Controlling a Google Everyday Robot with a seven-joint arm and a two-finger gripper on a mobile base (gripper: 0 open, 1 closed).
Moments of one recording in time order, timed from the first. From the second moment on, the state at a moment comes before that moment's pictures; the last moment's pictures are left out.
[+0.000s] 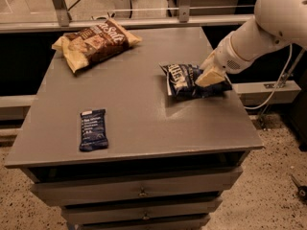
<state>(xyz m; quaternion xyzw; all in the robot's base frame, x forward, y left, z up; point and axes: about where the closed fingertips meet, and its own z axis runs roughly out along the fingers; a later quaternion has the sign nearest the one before) 0.622 -0.171 0.861 -0.57 0.77 0.04 0.29</state>
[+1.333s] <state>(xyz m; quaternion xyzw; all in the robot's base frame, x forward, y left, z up) 0.615 -0.174 0.972 -0.57 0.73 0.00 0.38</state>
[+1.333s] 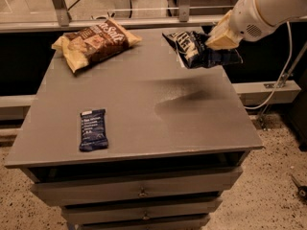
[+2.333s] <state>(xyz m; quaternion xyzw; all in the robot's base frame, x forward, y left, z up) 0.705 -0.059 0.922 -0.55 0.72 0.02 0.42</state>
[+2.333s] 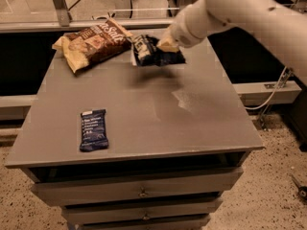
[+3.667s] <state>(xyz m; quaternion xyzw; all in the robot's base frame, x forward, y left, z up) 0.802 0.041 0.890 -0.50 0.74 -0.01 0.45</state>
